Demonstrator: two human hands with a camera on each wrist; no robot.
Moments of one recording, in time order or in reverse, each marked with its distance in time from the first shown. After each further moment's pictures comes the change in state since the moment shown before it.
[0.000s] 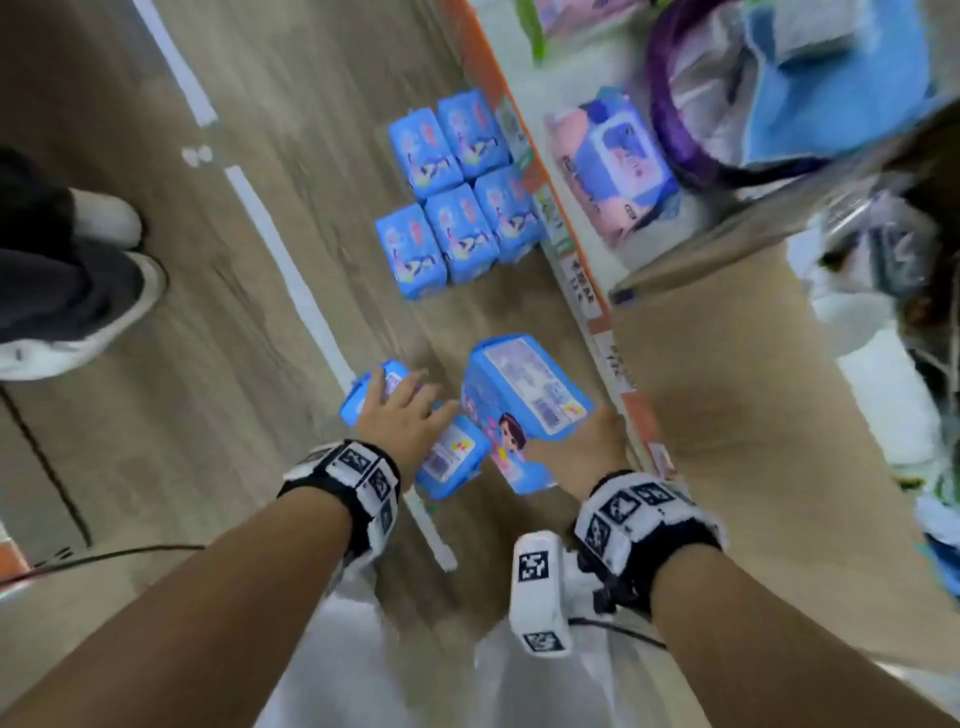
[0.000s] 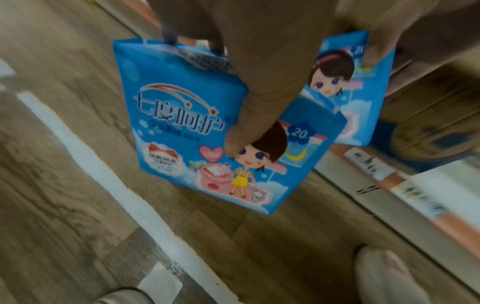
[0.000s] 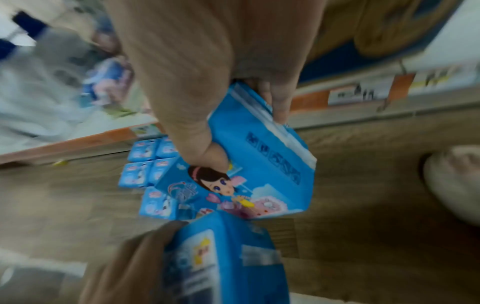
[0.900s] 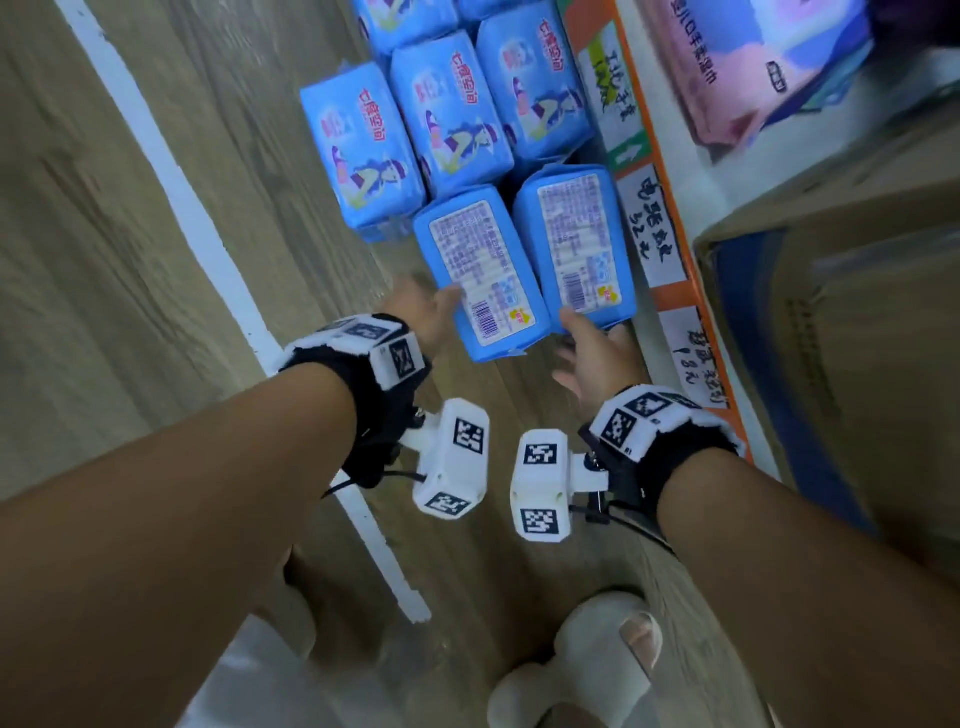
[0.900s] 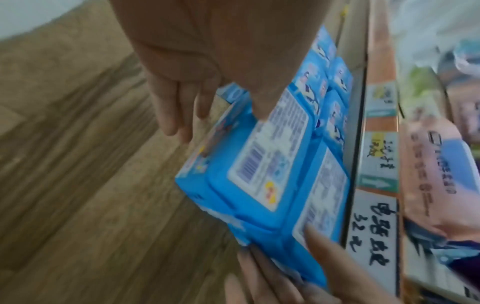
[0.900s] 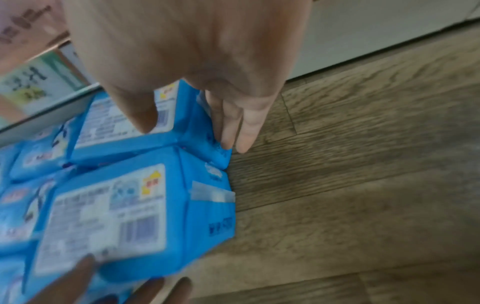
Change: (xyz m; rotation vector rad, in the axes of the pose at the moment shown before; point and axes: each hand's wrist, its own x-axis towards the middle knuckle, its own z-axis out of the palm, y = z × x) left_hand 0.204 -0.013 0.043 -1.373 0.218 -0.448; right_hand 0.192 0.009 0.068 0.610 0.001 0.164
